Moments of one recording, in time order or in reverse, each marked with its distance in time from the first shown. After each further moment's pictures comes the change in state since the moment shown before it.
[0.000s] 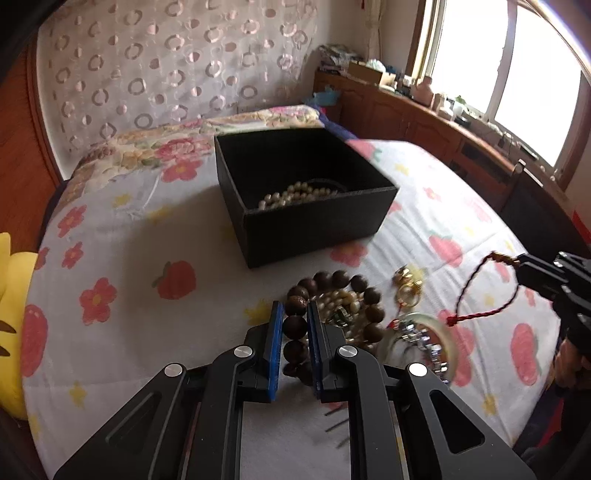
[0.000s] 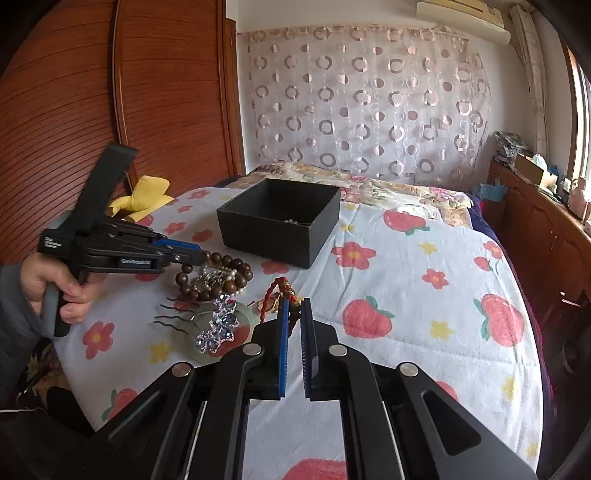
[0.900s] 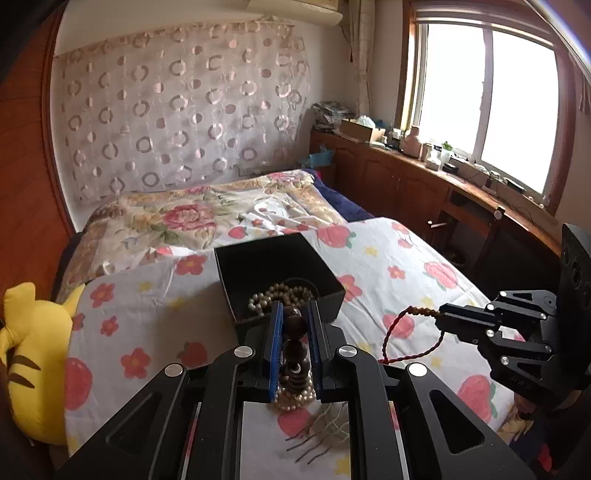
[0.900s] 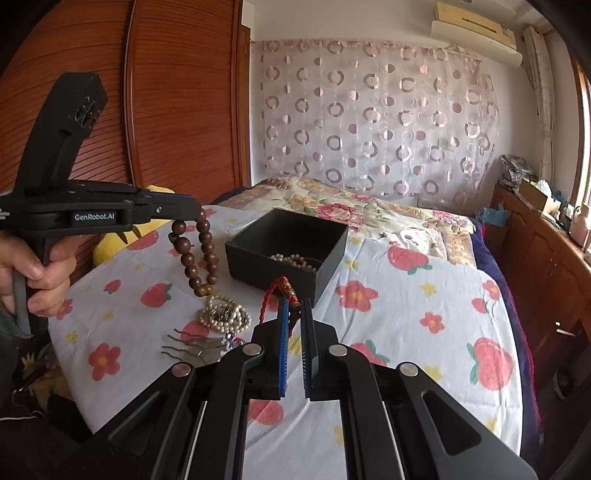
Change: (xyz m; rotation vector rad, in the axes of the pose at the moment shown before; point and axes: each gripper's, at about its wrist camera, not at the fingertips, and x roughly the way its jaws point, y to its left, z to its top) left arm -0.078 -0.031 0.045 0.032 -0.227 0.028; right arm -0.007 0.008 0.038 -0.066 -0.046 -0.001
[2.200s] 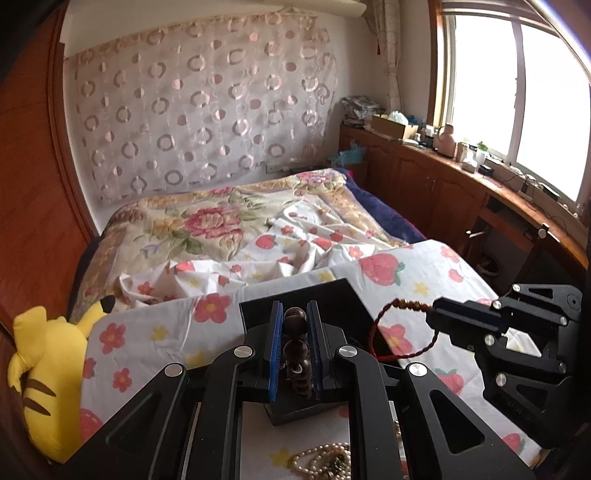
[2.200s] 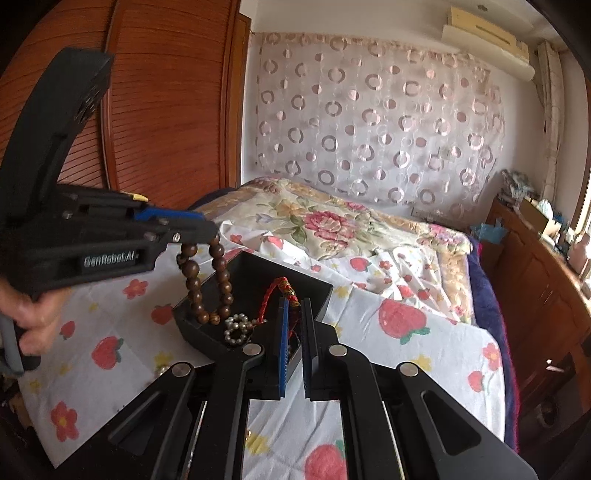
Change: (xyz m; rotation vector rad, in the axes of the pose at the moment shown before) left arm 0.076 0.026 0.060 -0.018 0.042 0.121; right arm 0.085 -0.022 0.080 -0.037 0.034 -0.042
